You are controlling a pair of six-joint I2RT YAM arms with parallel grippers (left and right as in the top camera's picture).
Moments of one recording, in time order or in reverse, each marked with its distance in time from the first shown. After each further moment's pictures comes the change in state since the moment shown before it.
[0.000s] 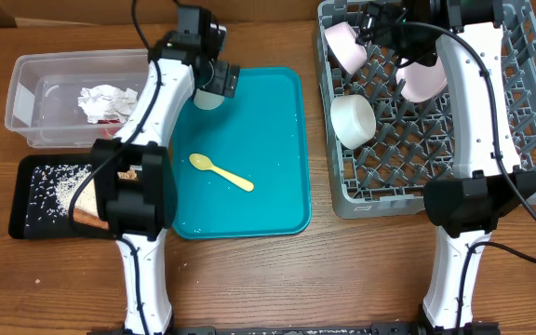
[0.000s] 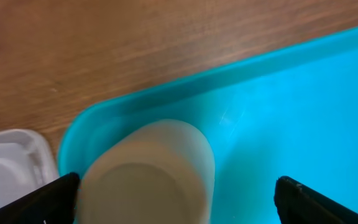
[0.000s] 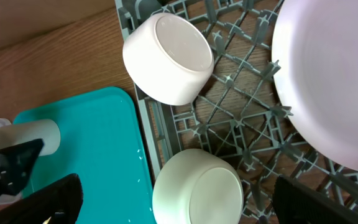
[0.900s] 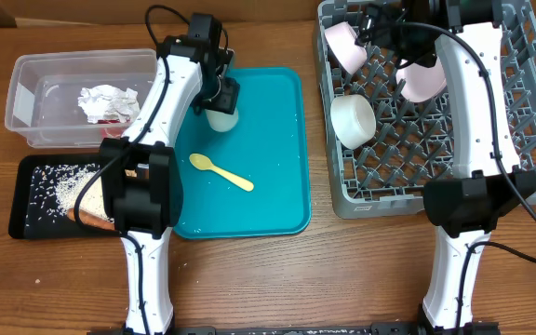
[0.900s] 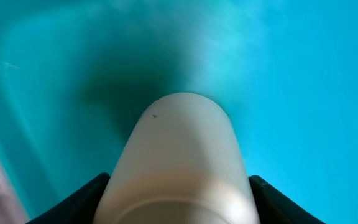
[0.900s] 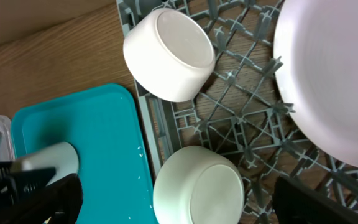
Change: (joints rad) left arm -0.036 0.023 0.079 -0.343 0.112 -0.061; right arm 0.010 0.000 0.000 -0.009 -0.001 0.001
